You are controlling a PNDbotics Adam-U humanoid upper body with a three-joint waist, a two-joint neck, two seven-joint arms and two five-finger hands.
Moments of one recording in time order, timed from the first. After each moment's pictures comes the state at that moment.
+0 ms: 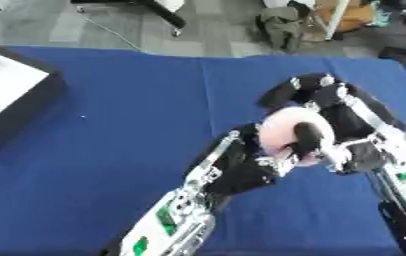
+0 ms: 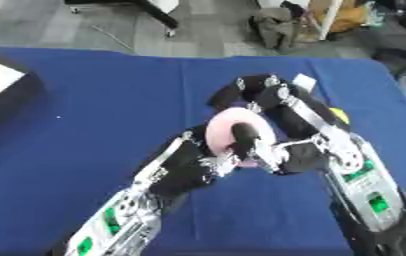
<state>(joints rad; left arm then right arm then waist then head) -0.46 -0.02 -0.76 -1.75 0.50 0.34 0.28 -0.26 -0.36 0.21 -1.98 -0.13 -0.39 0.42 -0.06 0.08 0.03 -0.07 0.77</state>
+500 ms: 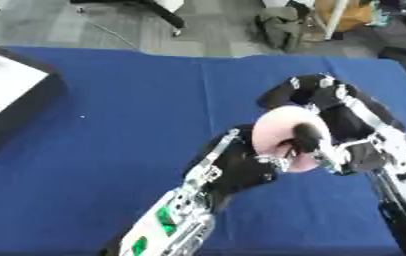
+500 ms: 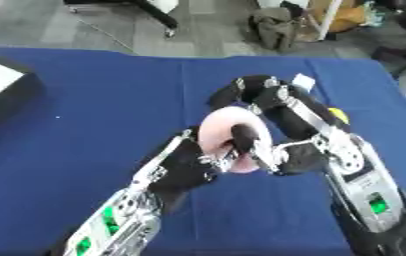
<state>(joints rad) -0.46 -0.02 -0.76 -1.76 0.51 0.32 0.27 -0.25 -0.35 0.20 -1.98 -0.12 -0.38 0.42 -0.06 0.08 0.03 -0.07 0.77</state>
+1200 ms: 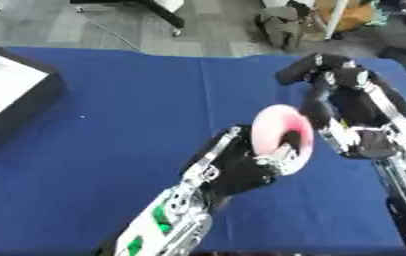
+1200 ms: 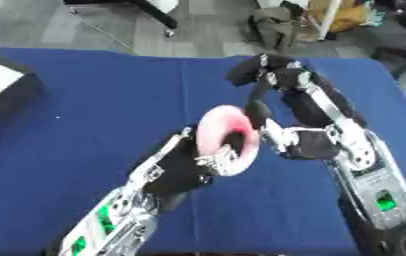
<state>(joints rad) -0.45 0.00 -0.75 -1.78 0.50 0.30 0.20 -0.26 -0.33 0.14 -1.98 -0.04 -0.39 0.31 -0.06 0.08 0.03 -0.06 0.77</state>
